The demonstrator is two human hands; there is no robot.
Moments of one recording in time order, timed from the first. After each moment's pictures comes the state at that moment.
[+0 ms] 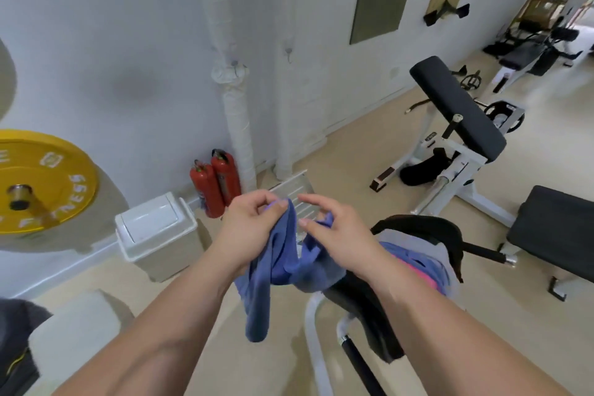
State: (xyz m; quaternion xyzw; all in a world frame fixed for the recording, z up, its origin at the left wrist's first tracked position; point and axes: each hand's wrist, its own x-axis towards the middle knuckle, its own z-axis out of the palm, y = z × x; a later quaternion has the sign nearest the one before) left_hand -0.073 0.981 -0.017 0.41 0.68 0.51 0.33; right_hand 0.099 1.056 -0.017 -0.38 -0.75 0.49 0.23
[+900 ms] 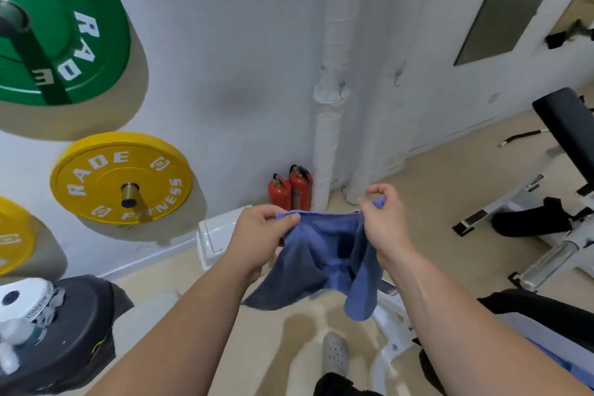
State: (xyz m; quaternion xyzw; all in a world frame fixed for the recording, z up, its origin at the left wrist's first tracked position) left_hand -0.324 0.969 -0.030 0.23 0.71 0.56 0.34; right_hand -0.170 1.111 -0.031 -0.49 -0.61 0.51 0.36
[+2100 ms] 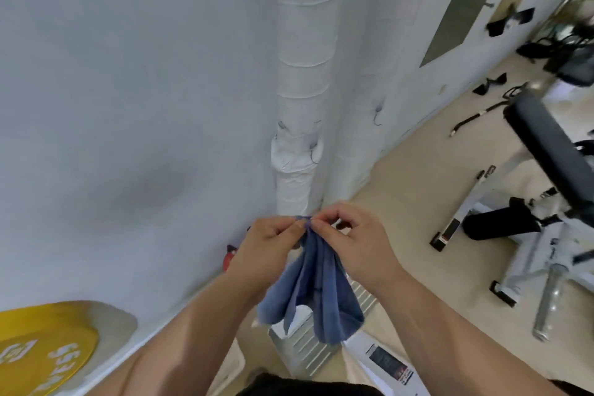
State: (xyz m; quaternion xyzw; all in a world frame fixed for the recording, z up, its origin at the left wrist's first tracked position) left_hand -0.558 1.346 -0.017 0.37 0.61 0.51 0.47; right_hand -0.409 1.421 -0.014 -0.39 -0.74 0.43 0.34
